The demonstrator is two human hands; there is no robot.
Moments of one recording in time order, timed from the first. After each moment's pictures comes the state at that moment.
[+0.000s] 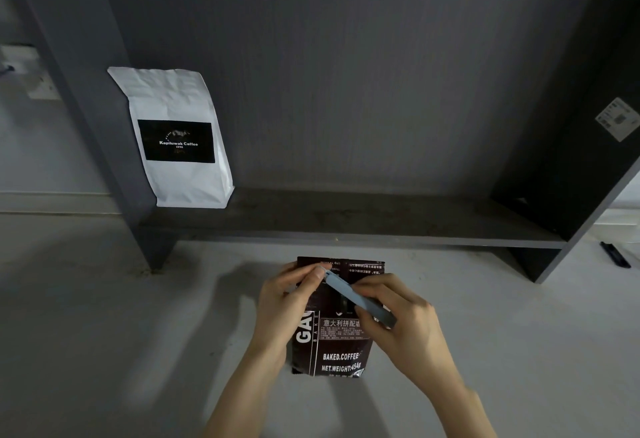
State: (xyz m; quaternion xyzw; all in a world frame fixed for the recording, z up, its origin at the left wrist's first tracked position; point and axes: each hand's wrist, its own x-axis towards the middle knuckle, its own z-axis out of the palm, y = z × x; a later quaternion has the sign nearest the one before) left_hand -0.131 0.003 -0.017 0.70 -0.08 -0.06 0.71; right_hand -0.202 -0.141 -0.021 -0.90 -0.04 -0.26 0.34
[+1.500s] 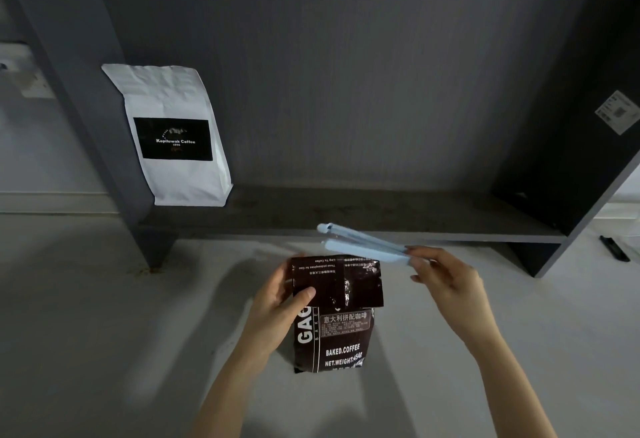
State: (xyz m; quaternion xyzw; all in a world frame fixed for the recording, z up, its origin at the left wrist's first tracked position) left_hand -0.121 0.025 -0.039 0.69 -0.15 -0.12 0.70; right_hand -0.193 -0.191 -0.008 -0.80 0.13 -0.24 0.53
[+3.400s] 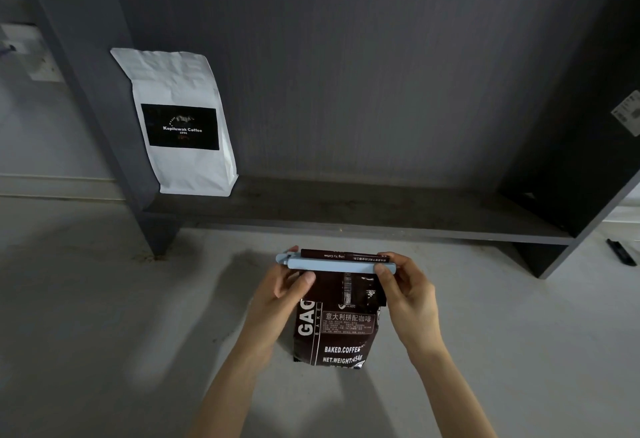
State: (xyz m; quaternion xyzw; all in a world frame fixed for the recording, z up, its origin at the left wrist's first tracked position) left_hand -0.123 0.026 -0.046 0.65 -0.14 -0.11 0.74; right_hand -0.179 -0.140 -0.034 -0.72 0.13 -0.23 0.64
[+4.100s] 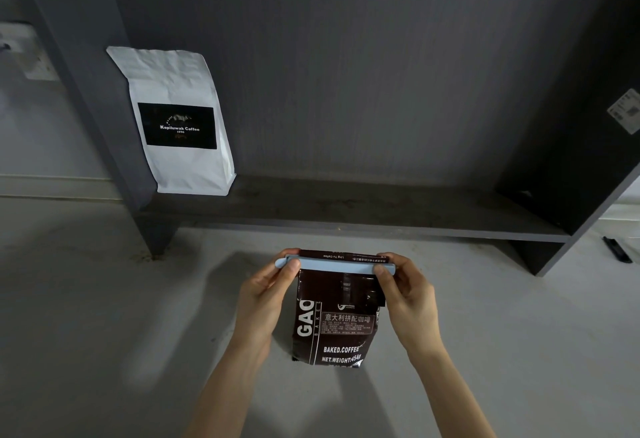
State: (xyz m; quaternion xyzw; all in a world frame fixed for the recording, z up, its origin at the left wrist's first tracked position) left_hand -0.119 0.025 -0.046 0.64 -0.06 -0.04 0.77; right_hand -0.183 -0.141 -0.036 -0.73 0.13 -0.24 0.63
